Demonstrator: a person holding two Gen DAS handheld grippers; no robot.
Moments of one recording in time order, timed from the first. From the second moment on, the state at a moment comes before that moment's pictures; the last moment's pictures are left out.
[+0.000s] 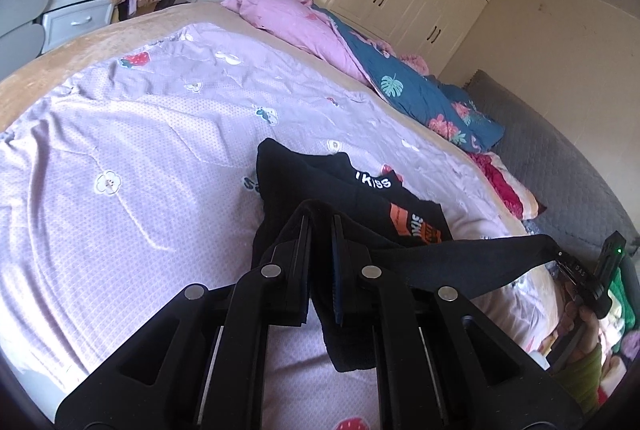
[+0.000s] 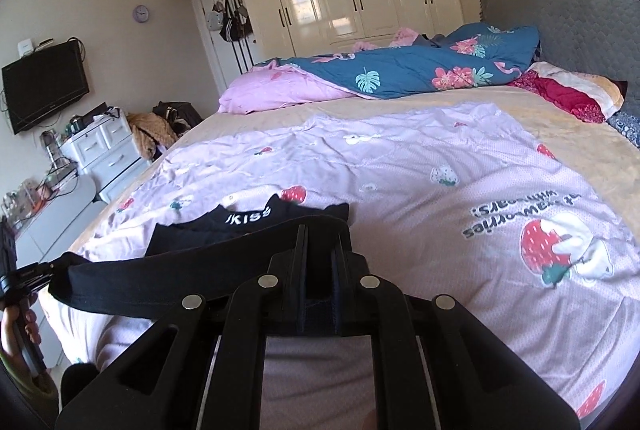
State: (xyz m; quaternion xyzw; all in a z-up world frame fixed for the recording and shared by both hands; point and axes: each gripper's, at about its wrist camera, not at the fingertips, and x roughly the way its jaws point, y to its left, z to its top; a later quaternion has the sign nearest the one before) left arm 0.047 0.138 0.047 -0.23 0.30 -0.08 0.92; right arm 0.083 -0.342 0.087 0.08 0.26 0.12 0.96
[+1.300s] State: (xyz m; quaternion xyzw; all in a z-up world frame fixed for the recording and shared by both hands) left arm 0.145 0.170 -0.010 -0.28 0.32 -0.02 0.90; right arm 0.212 -0.308 0.036 0.12 0.30 0.04 0.95
